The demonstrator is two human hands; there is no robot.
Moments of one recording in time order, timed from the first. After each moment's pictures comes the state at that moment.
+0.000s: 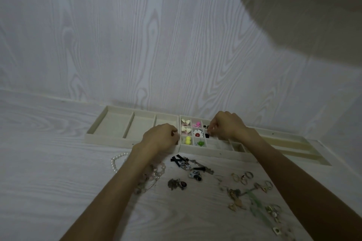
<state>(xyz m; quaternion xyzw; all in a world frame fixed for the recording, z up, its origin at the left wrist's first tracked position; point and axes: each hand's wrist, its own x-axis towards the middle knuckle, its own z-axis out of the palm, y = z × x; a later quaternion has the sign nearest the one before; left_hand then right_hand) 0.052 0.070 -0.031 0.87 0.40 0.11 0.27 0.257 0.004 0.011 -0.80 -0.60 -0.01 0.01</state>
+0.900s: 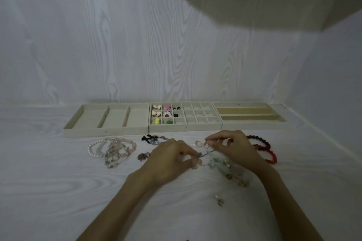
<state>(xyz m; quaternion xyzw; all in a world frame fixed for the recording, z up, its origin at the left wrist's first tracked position) 0.068 -0.080 -0.045 0.93 0.21 0.16 0.24 0.257 -0.189 -0.033 -0.70 -0.56 0.13 0.43</state>
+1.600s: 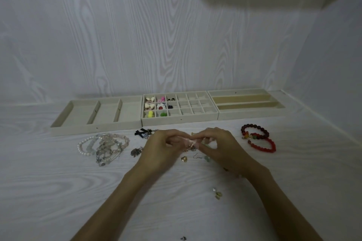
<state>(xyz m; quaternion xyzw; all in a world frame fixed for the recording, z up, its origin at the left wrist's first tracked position) 0.075 -0.086 -0.046 0.79 0.28 0.27 0.48 0.232 -0.186 -0.047 -0.70 -0.60 0.09 0.36</state>
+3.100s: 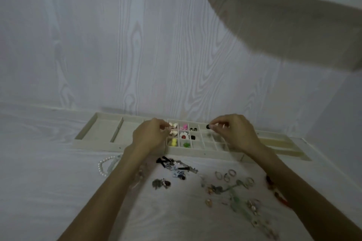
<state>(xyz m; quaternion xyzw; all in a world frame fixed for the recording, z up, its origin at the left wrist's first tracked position) 0.060 0.050 -0.012 0.83 0.45 0.22 0.24 0.257 -0.078 0.033 -0.77 -0.58 -0.05 0.25</state>
